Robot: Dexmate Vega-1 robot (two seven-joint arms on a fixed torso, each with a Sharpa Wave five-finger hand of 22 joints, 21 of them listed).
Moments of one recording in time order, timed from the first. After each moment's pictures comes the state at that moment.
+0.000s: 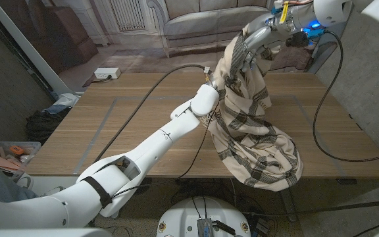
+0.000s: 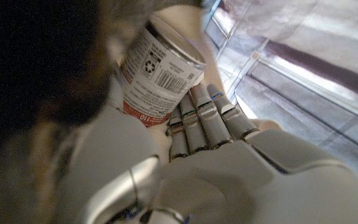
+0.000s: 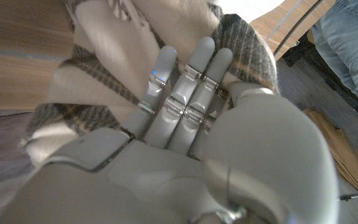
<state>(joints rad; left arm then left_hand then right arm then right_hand) 0.52 0.11 0.73 -1.37 0.24 -0.27 0.21 0.87 -0.03 0.34 -0.28 0.17 0.68 0.03 0.34 0.28 0.89 -0.04 0.20 0.27 0.89 -0.11 0.18 0.17 0.41 -0.04 0.24 0.19 -0.11 -1.02 -0.45 -2.53 0.31 -1.23 0.78 1.10 0.00 0.40 -0.14 0.19 1.07 -0.20 0.34 0.27 1.29 -0.19 0.27 0.52 1.25 -0.23 0.30 0.47 0.61 -0.06 1.36 0.20</state>
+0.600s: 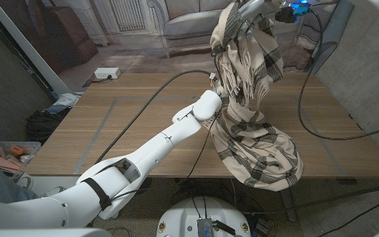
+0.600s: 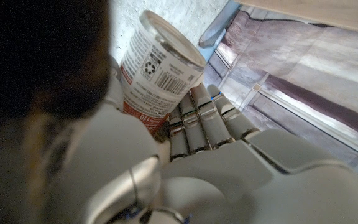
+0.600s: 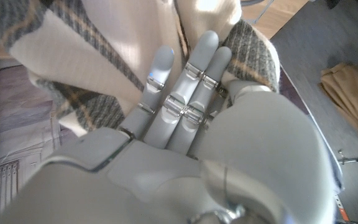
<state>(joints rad) 0.53 0.13 0.76 -1.37 0.23 -0.26 0.12 0.87 -0.03 0.34 -0.28 0.17 0.68 0.03 0.35 0.28 0.89 -0.04 0.20 0.27 0.89 -0.11 0.18 0.17 0.41 -0.04 0.24 0.19 0.08 -0.93 -0.65 -2.44 0.28 -1.32 0.53 1.14 0.00 0.36 -0.14 0.19 1.10 -0.21 0.31 0.27 1.32 -0.19 0.23 0.48 1.36 -0.23 0.37 0.57 0.66 -0.06 1.51 0.20</state>
